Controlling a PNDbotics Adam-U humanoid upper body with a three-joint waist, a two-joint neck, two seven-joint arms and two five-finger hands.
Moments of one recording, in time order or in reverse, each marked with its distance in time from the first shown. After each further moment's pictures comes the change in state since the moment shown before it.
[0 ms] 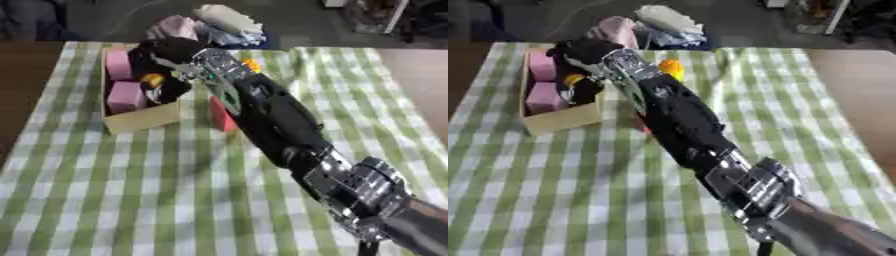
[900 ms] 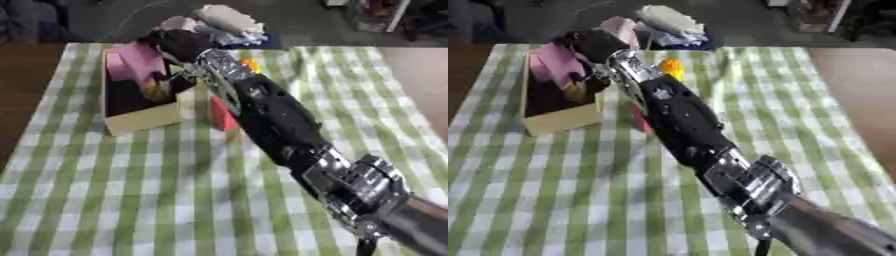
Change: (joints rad) left arm 0.002 0.000 -0.002 0.000 -0.006 0.003 0.000; right arm -0.002 0.031 -0.009 0.060 0.172 0.009 -0.168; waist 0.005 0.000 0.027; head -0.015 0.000
